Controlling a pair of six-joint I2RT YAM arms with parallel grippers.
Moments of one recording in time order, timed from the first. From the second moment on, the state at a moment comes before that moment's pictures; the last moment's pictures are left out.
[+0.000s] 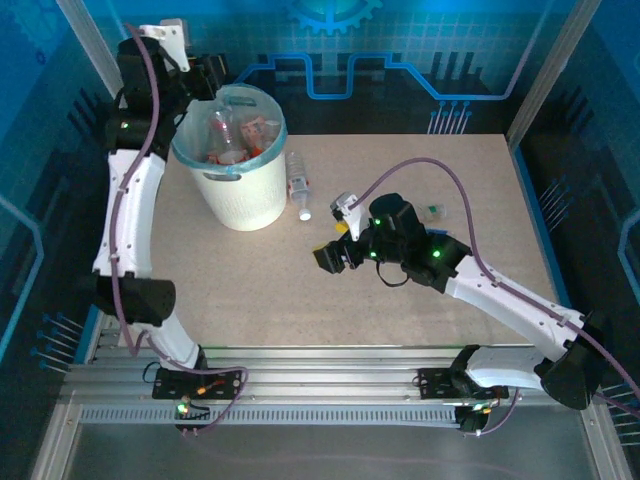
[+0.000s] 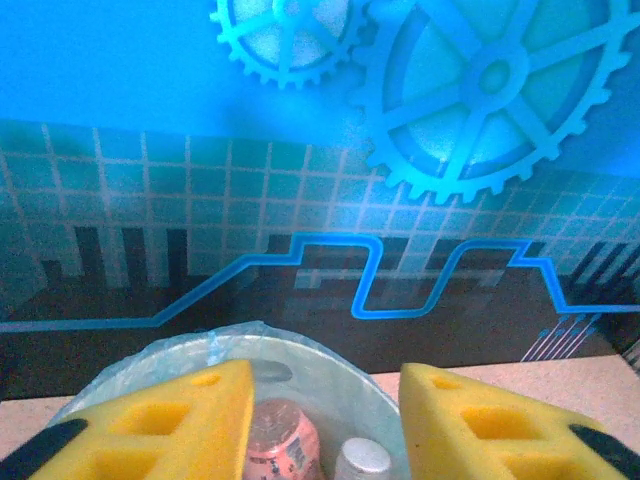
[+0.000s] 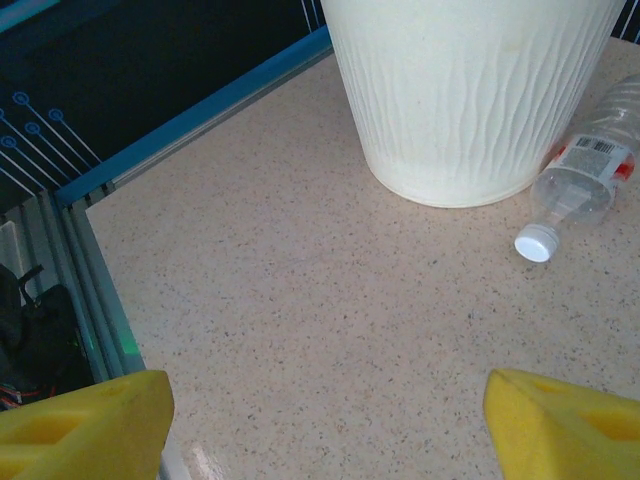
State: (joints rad) left arm 0.00 1.74 2.17 -0.61 0.17 -0.20; right arm 0.80 1.21 1.09 -0.39 -0.20 0.12
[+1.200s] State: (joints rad) left arm -0.03 1.57 1.55 -0.55 0.23 -0.21; right arm 0.81 1.20 1.09 -0.41 -0.20 0.12
